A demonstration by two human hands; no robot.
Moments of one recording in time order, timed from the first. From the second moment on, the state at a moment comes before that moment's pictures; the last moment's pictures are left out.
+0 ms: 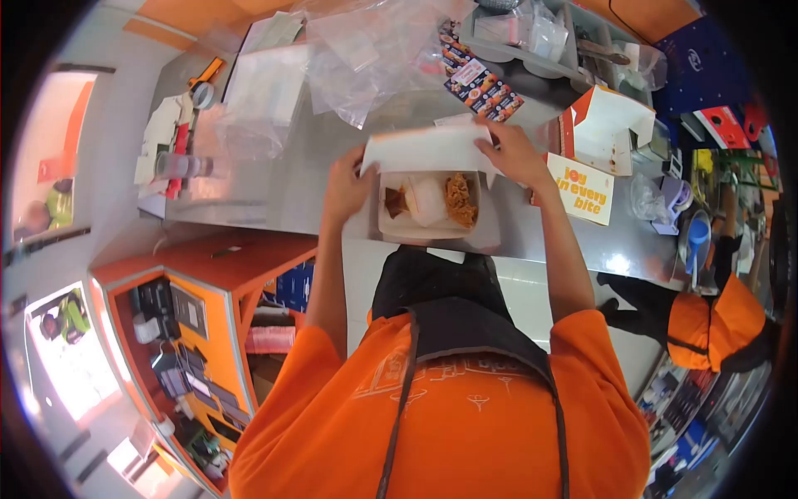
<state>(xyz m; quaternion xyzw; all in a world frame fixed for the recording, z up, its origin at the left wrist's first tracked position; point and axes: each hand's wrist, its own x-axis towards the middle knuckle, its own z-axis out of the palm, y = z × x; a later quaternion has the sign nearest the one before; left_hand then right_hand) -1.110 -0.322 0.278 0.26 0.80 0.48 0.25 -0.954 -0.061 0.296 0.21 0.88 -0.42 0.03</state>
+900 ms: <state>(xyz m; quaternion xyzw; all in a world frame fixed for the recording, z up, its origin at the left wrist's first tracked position) -1.110 -0.331 0.282 0.18 0.82 0.31 0.44 -0.908 -0.148 0.273 0.43 0.75 -0.51 0.01</state>
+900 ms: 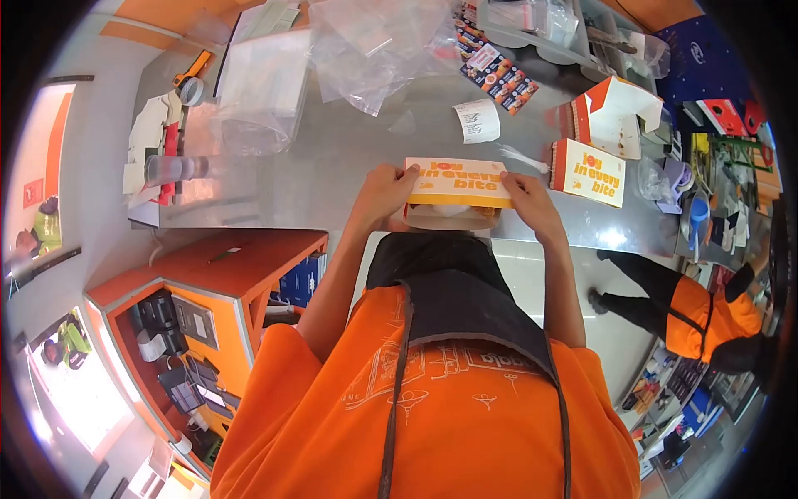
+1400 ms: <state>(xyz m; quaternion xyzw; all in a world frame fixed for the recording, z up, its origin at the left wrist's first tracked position) -1.075 -0.362 0.224 0.28 0.80 0.42 0.33 -0.882 -0.179 0.248 0.34 0.84 -0.41 -0.04</state>
